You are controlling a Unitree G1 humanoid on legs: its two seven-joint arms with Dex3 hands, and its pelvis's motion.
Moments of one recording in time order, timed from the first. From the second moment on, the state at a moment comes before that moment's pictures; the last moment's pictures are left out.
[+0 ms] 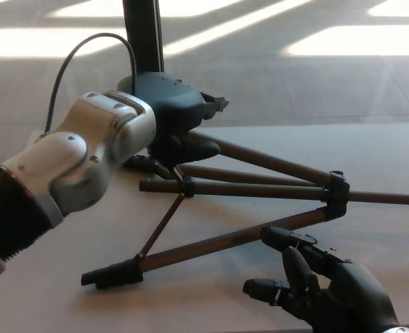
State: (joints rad) left_arm -1.16 0.66 -0.97 0.30 0.51 0.26 -0.41; right_arm 0.08 -0.03 0.05 -0.50 0.42 0.75 0.00
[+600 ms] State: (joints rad) left_arm -1.33 0.51 -1.22 0.64 0.72 0.26 -0.29; right_arm 0.14 0.01 0.03 -0.48 0.43 0.75 -0.02
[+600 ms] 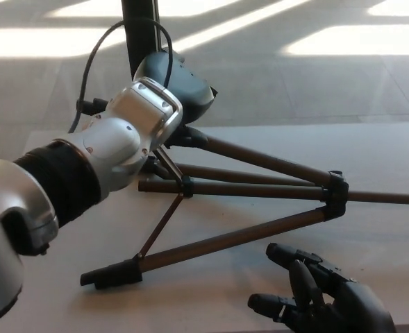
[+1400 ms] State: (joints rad) left_arm -1.32 0.30 -1.10 0.72 0.88 0.24 -0.30; right_arm 0.15 0.04 0.01 -0.46 0.42 0.75 -0.05
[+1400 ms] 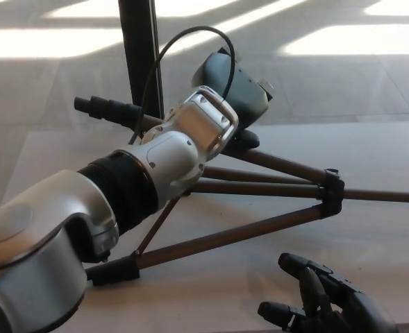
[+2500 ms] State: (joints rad) left_arm -1.25 0.38 -1.13 0.78 1.00 0.20 -0.56; right_arm 0.13 0.04 0.01 -0.42 0.40 0.75 -0.09
